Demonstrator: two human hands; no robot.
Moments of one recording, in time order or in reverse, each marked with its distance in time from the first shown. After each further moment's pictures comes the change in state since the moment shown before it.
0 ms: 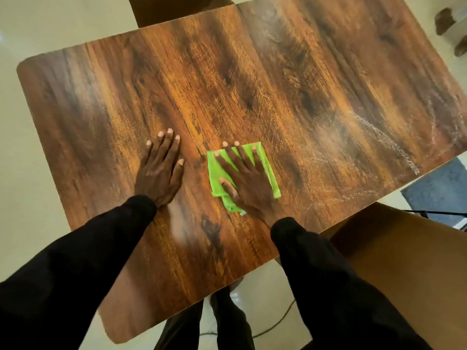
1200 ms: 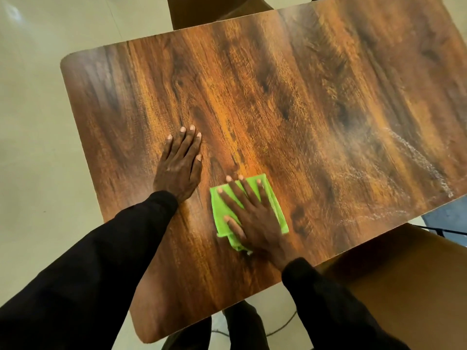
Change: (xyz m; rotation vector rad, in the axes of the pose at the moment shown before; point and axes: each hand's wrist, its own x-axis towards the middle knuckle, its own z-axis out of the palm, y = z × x) left_hand 0.014 -0.041 -0.005 0.023 0.039 -0.011; right_hand -0.017 -0.070 0.025 0.040 -0.059 -0.117
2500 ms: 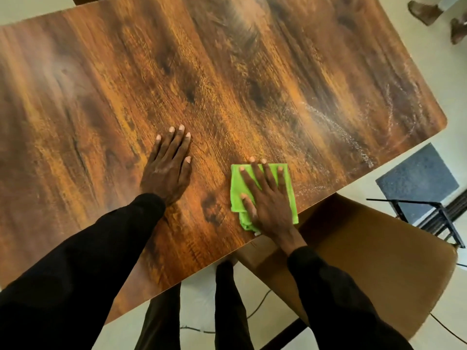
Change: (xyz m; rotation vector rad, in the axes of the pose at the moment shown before) left_hand 0.027 0.193 0.058 -0.048 -0.016 0.109; right_hand -0.137 0.192 -0.033 0.001 0.053 0.302
